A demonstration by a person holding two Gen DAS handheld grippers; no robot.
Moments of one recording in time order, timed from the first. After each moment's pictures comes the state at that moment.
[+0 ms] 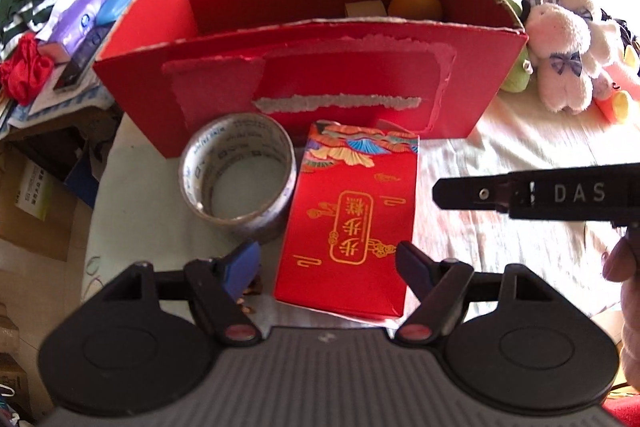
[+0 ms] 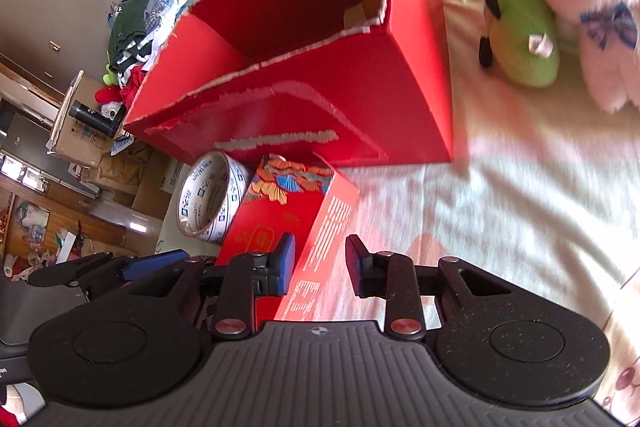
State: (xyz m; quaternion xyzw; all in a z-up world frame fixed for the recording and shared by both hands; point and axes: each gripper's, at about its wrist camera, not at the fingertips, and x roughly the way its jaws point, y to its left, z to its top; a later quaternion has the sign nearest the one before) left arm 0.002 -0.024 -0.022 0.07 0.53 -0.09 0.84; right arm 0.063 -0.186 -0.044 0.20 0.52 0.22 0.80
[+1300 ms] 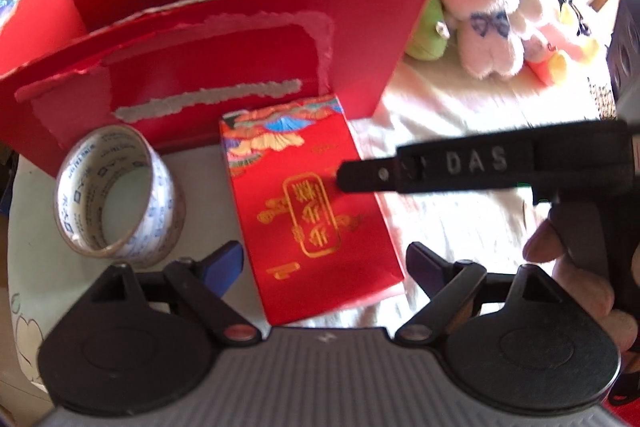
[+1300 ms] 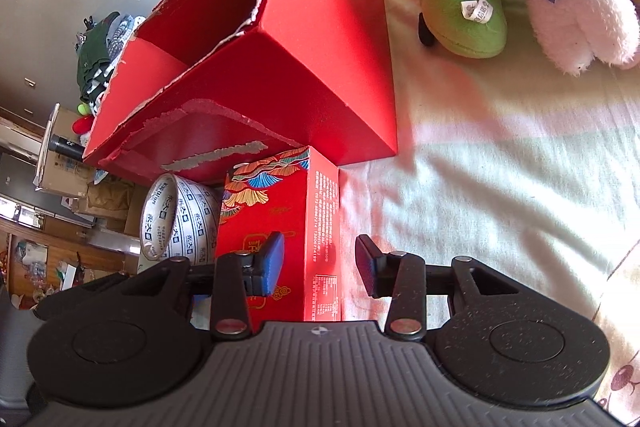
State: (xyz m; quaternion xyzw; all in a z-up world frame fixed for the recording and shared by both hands) left arm 0.012 -0.065 -0.039 0.06 0.56 -0.20 0.80; right arm 0.072 -0.217 -0.064 0.24 0.53 0.18 0.79
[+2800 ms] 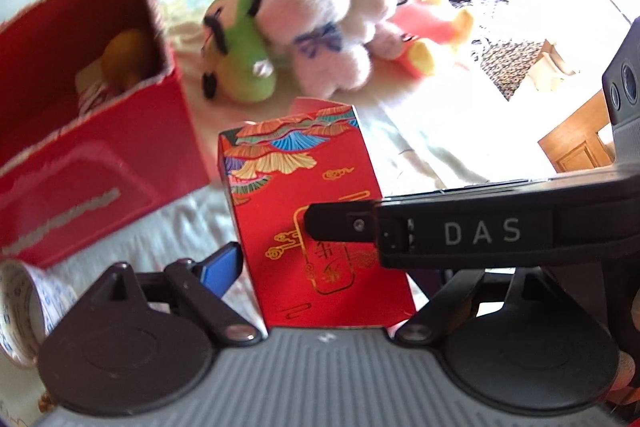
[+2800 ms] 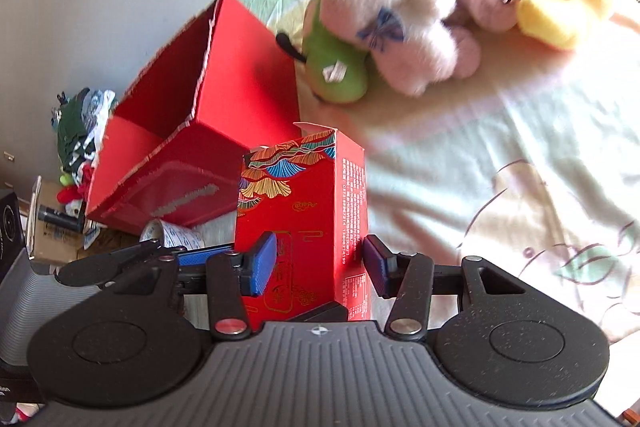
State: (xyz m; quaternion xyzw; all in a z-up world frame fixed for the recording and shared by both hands) left arm -0.001 -0.158 -0.008 0.11 0.52 -0.36 0.77; right arm 0.017 -0.281 -0.022 0.29 0.49 0.08 0.82
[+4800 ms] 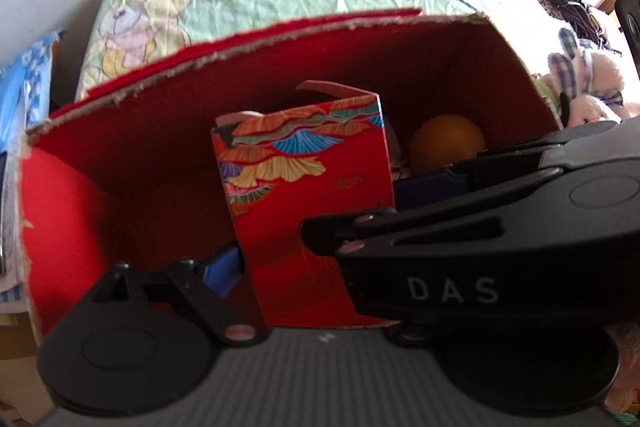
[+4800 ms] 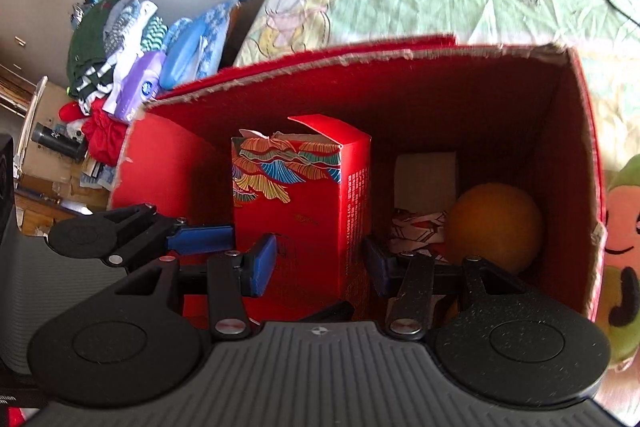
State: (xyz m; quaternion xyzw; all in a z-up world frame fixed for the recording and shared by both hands) left arm 0.217 -0.027 -0.033 0.11 0.57 -0.23 0.78; right arm 0.249 -0.121 -0.029 0.15 0.57 0.21 0.78
